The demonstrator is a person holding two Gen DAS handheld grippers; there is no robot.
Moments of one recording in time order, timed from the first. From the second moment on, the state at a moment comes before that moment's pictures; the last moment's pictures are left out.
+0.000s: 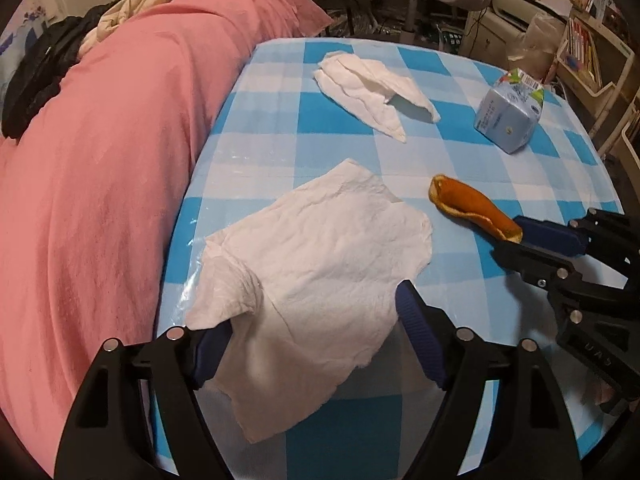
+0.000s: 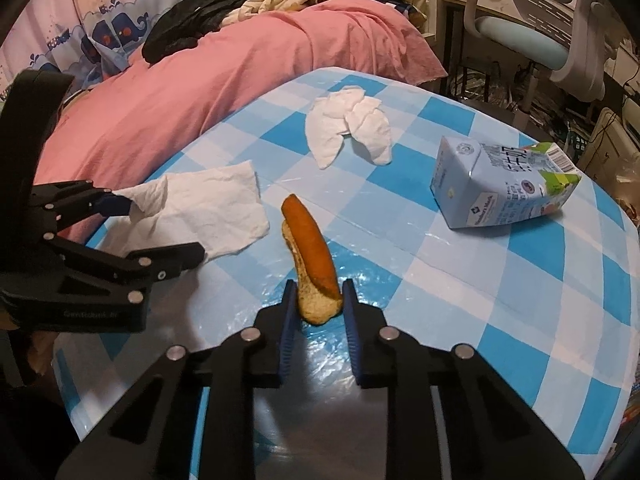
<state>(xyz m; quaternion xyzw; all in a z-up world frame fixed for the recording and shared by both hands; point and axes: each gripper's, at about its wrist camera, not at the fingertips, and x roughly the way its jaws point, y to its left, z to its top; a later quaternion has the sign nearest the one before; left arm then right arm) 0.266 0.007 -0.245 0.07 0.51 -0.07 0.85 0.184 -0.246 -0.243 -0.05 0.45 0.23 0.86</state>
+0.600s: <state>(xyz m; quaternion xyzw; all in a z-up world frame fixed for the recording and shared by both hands) 0.216 0.029 -0.189 -0.12 0.45 -0.20 0.87 0.139 -0.282 -0.209 0.03 0.44 0.26 0.86</state>
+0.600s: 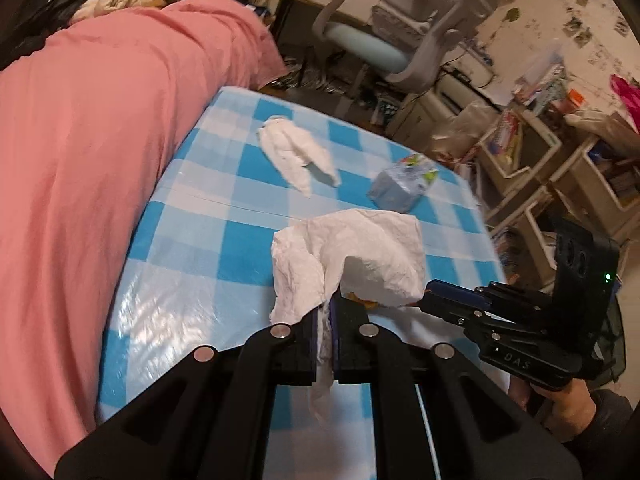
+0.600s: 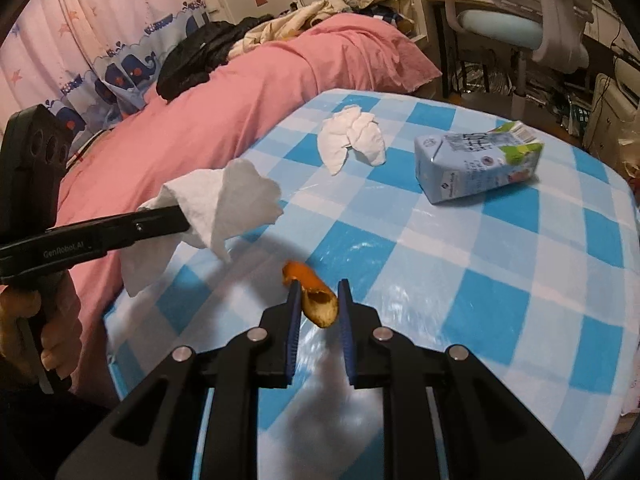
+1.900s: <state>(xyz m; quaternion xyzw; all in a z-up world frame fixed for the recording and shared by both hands) -0.041 -0.024 -0.230 -0.04 0.53 -0.18 0.83 -0.077 -0.312 -0.238 0.08 0.47 0.28 0.83</state>
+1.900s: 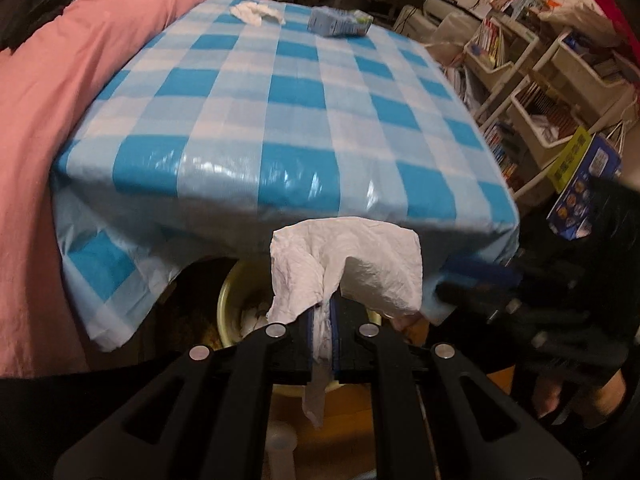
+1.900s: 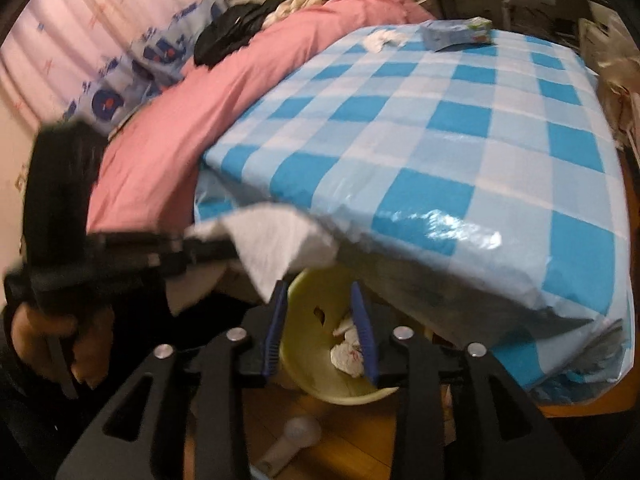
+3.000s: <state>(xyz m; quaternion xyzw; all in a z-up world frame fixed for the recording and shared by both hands) -0.059 -0.034 -0.191 0.07 0.43 -0.08 0.89 -0.079 -0.329 -0.233 0.11 0.45 0.24 0.86</state>
